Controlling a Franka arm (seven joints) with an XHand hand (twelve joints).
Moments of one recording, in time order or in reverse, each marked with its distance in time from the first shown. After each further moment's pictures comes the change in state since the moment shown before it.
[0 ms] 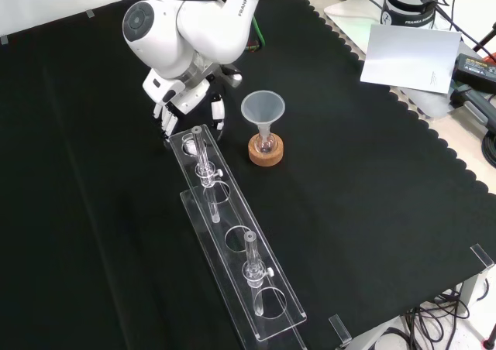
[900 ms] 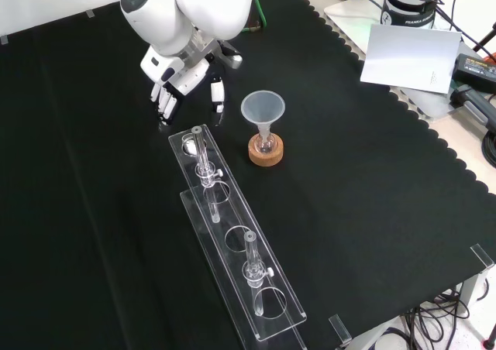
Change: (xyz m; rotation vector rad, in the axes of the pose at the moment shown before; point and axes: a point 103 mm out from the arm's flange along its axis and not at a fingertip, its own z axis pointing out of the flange) arm -0.012 -0.025 -0.029 -0.019 0.021 -0.030
